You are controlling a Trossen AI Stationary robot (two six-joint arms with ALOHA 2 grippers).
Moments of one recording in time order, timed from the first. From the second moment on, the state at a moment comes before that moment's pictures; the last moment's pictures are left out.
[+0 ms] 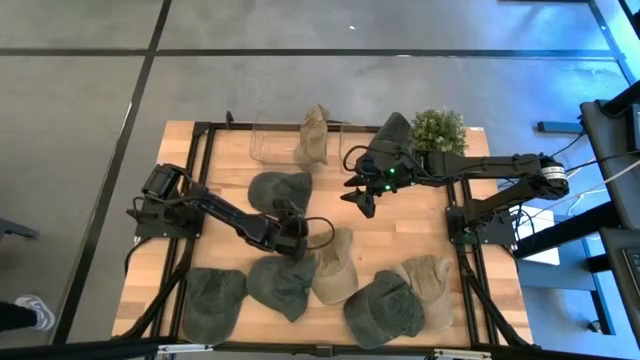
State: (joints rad) left arm -0.28 1.81 0.97 -0.40 -0.75 -0.30; right arm -0.08 1.35 1.14 -0.40 -0.08 0.33
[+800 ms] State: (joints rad) left arm -0.27 1.71 1.01 -0.54 -0.75 -0.28; right arm -0.08 1.35 1.14 -0.40 -0.08 0.43
